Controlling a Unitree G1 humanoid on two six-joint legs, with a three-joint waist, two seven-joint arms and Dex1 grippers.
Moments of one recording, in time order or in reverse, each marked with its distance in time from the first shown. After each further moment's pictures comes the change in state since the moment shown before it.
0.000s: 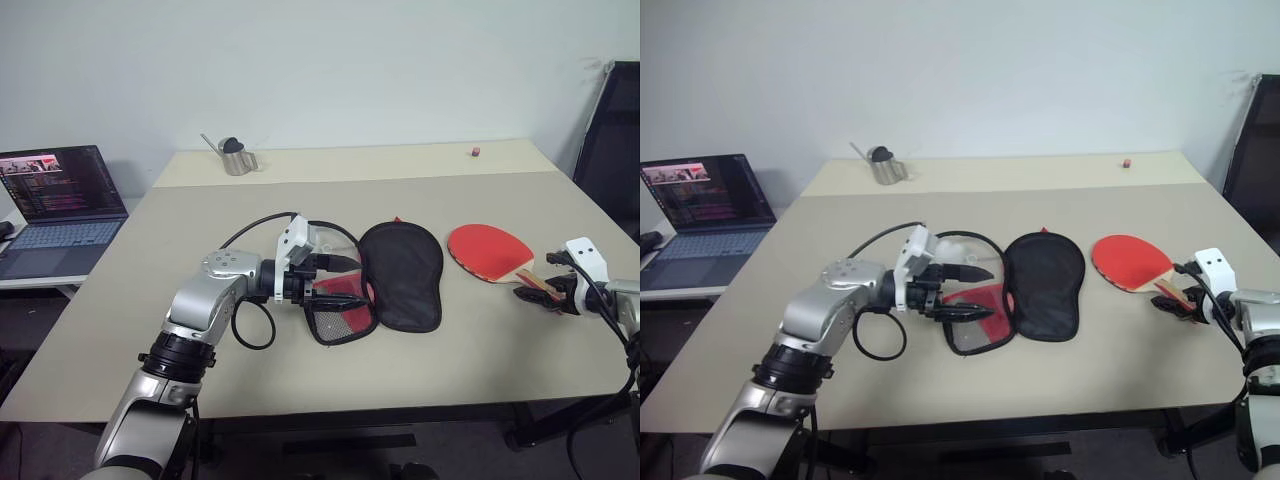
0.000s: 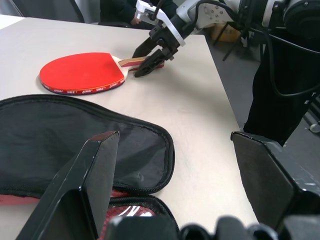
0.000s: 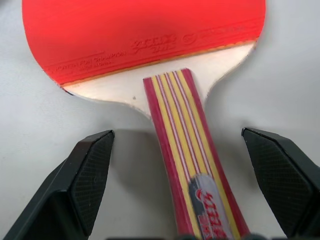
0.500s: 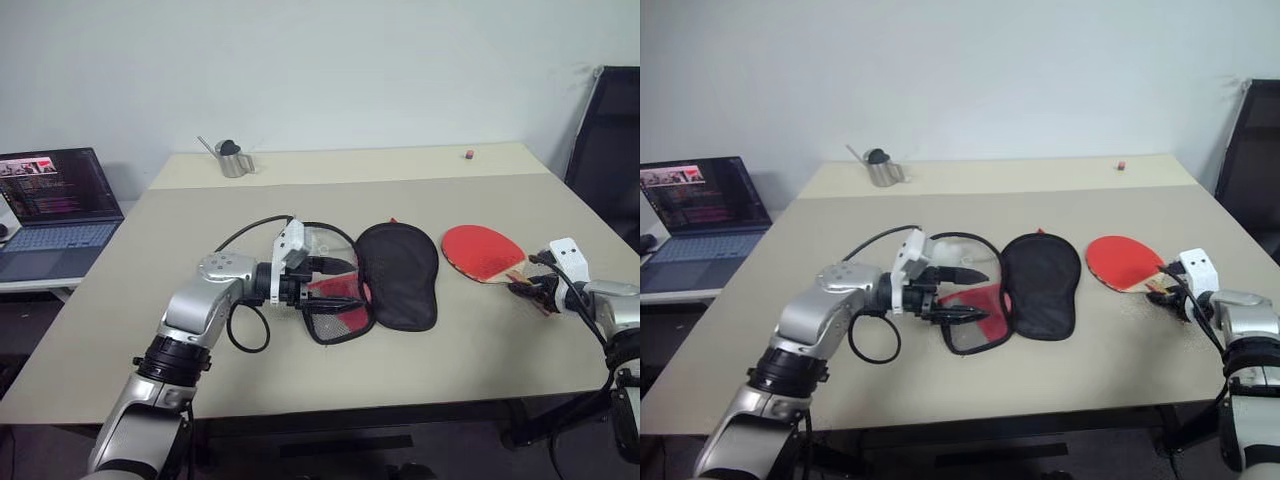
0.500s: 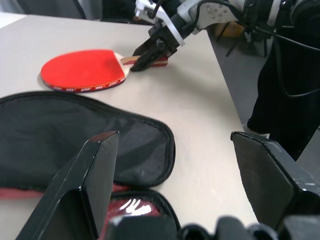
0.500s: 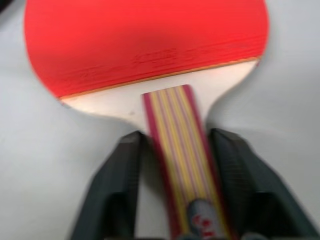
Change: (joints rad) left arm 0.025 0.019 0.002 0.000 0.010 -0.015 0.008; right arm 0.014 0.068 -0.040 -0.039 0.003 0.027 -0.093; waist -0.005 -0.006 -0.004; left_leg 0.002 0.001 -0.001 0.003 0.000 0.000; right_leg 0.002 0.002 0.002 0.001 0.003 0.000
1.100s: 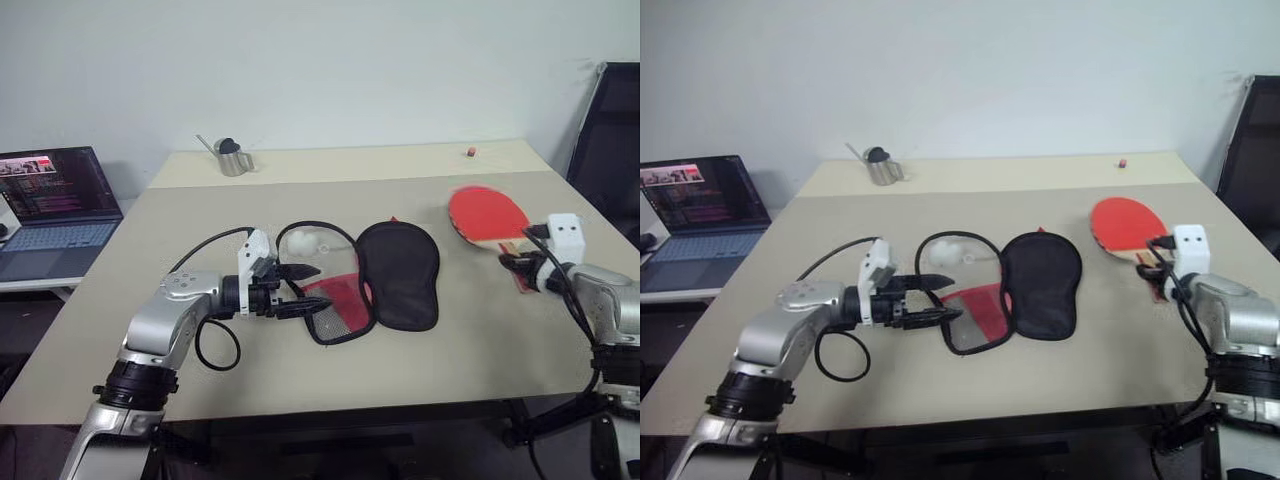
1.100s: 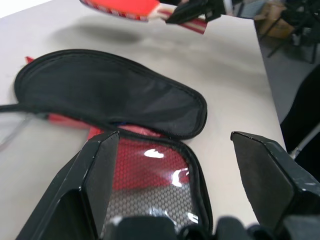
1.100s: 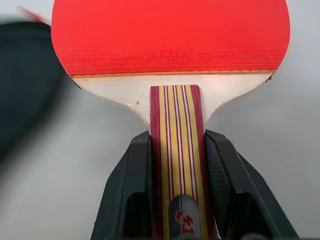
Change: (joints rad) left arm 0.168 0.111 0.128 -0.086 -0.024 0.036 0.090; right arm 0.152 0.189 -0.177 -0.832 0.188 0.545 -0.369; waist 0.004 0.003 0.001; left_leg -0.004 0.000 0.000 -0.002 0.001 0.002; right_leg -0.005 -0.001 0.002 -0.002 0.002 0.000
